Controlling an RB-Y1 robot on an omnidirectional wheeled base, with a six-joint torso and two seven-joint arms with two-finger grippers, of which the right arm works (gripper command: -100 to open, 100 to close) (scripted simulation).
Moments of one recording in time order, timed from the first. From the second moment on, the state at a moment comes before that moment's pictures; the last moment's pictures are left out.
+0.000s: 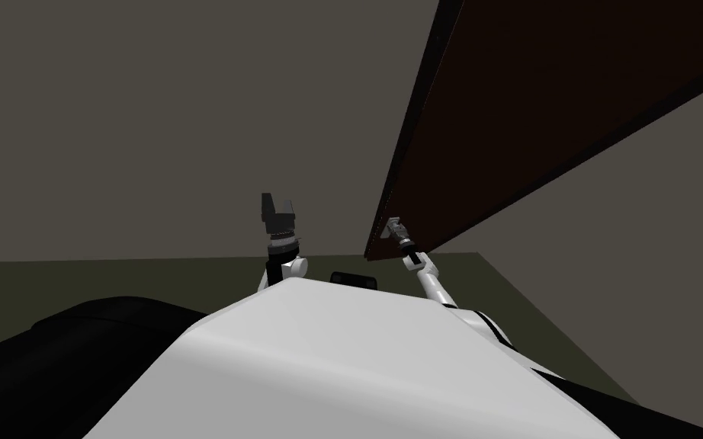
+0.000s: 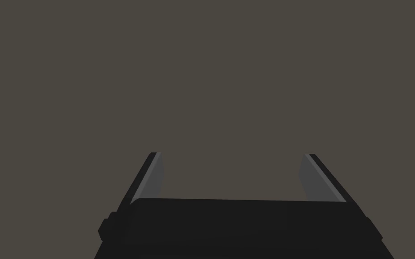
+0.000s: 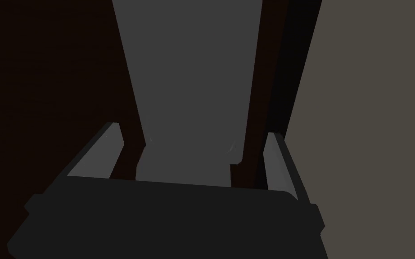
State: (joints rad) arm -0.19 -0.33 0.02 -0.97 0.42 -0.55 0.83
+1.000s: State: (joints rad) arm -0.19 -0.33 0.03 -0.96 0.39 -0.54 0.76
